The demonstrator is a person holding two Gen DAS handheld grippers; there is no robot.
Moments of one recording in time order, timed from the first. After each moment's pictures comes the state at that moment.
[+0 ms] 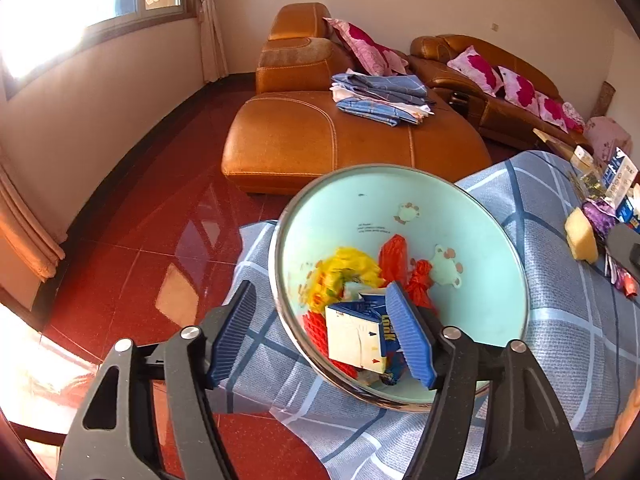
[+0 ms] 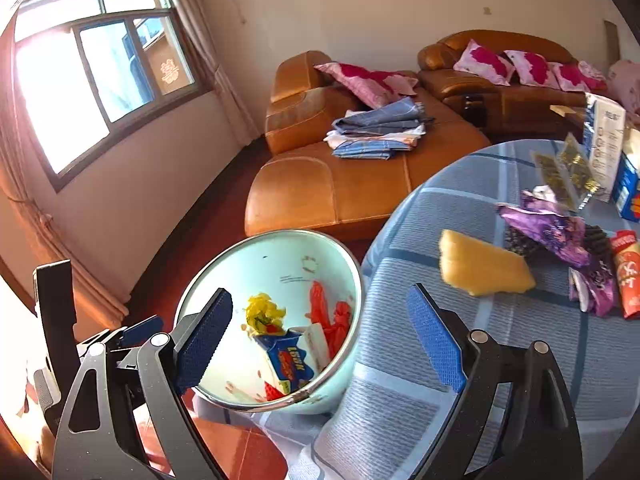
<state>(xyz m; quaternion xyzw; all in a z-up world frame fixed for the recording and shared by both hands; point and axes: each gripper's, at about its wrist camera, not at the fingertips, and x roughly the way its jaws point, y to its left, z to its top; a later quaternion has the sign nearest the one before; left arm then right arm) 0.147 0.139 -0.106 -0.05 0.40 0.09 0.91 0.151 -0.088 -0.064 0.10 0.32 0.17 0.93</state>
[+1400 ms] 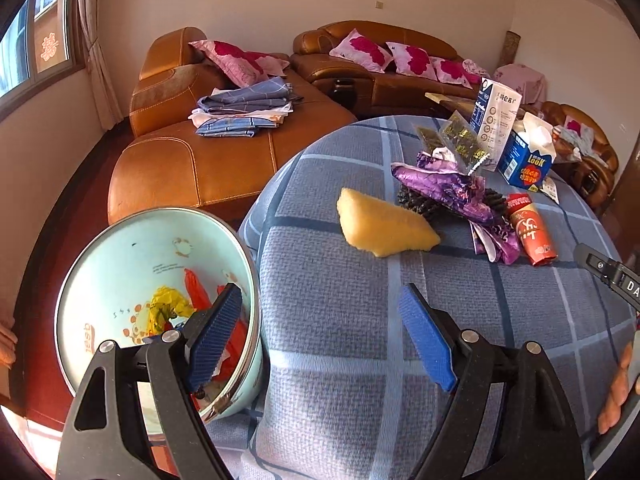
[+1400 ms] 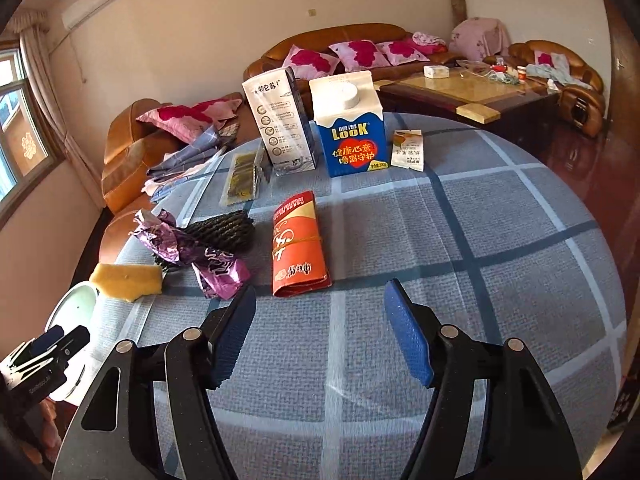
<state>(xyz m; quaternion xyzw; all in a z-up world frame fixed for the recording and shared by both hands) 0.178 -0.051 -0.092 0.01 0.39 -0.09 0.92 0.131 -0.317 -0.094 0.15 0.35 -0.08 0.92</state>
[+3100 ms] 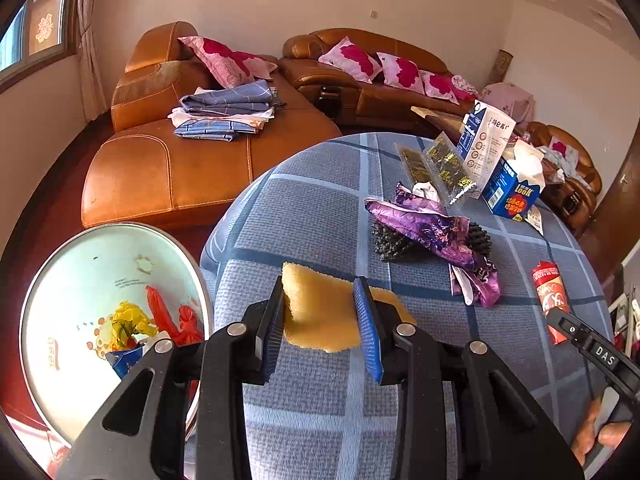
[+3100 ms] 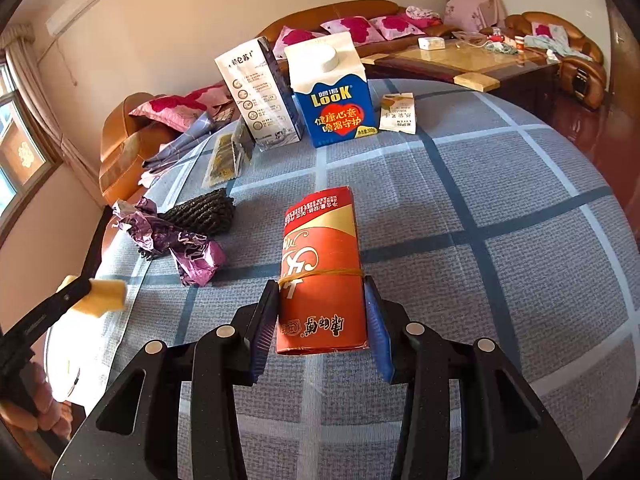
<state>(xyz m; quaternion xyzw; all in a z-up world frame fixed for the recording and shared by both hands) 0.196 -0.062 -0.090 -0.03 0.38 -0.12 0.92 0.123 -0.333 -0.114 0.19 0.37 -0.08 0.91</state>
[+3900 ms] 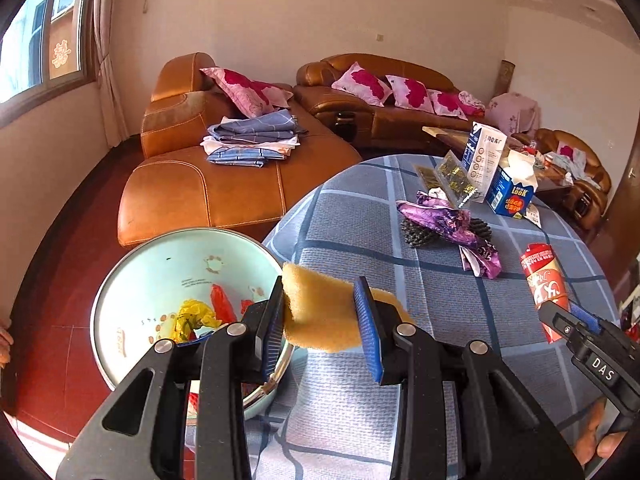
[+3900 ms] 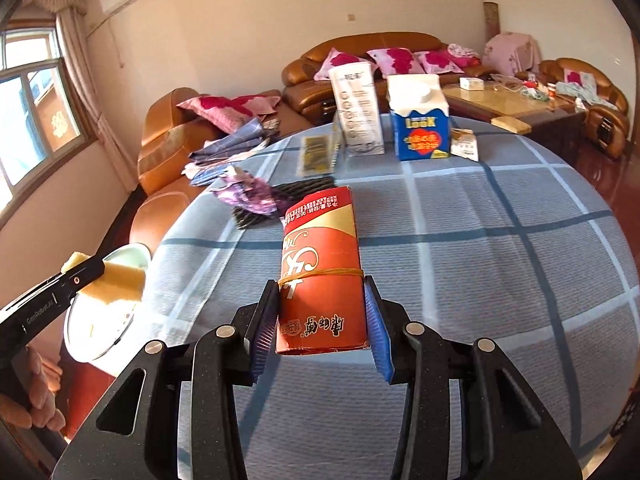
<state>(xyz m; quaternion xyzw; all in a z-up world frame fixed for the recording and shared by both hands) 0.134 -0.010 -0.062 0.00 0.33 -0.09 0.94 0.083 -0.235 -0.086 0.12 0.33 -0.02 0.94</state>
